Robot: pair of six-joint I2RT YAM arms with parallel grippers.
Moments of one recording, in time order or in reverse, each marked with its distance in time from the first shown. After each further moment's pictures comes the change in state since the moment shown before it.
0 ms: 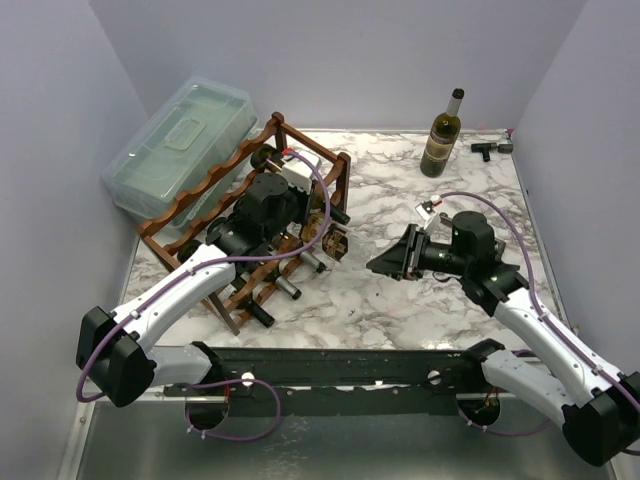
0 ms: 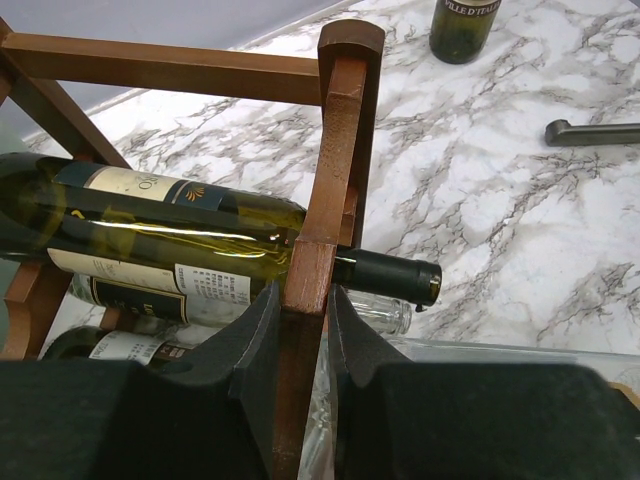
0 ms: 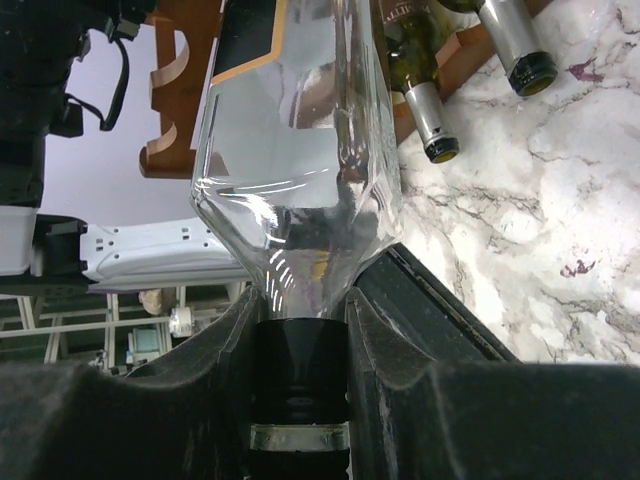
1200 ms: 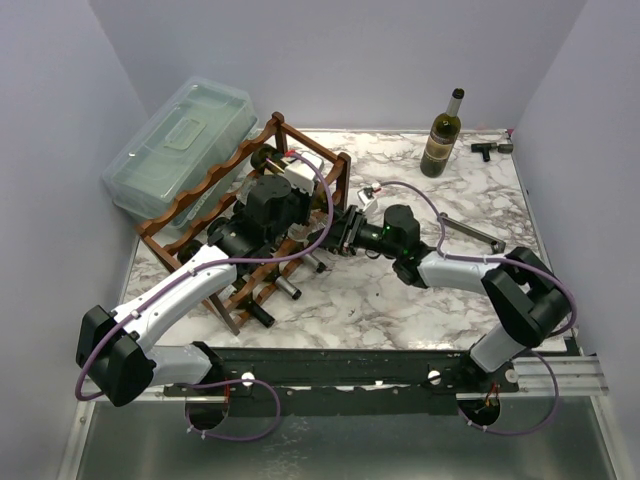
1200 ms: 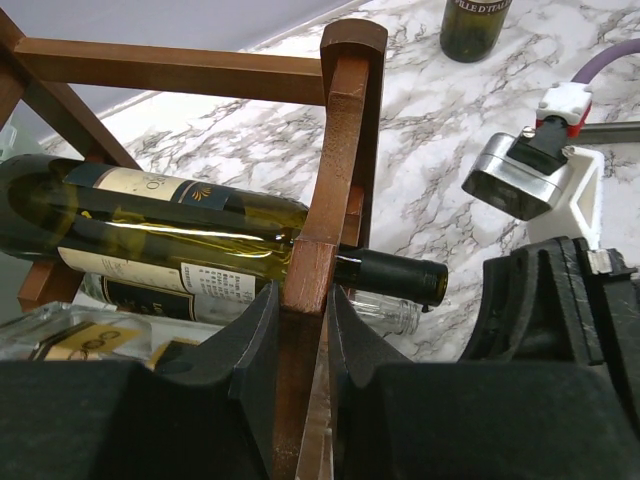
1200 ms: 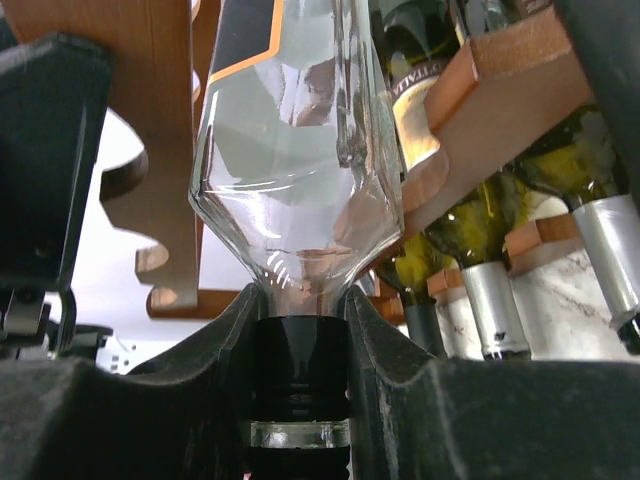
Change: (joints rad) left arm -0.026 0.000 -0.002 0.001 -0.044 0.019; right arm 0.217 0.719 0.046 0.964 0.193 0.281
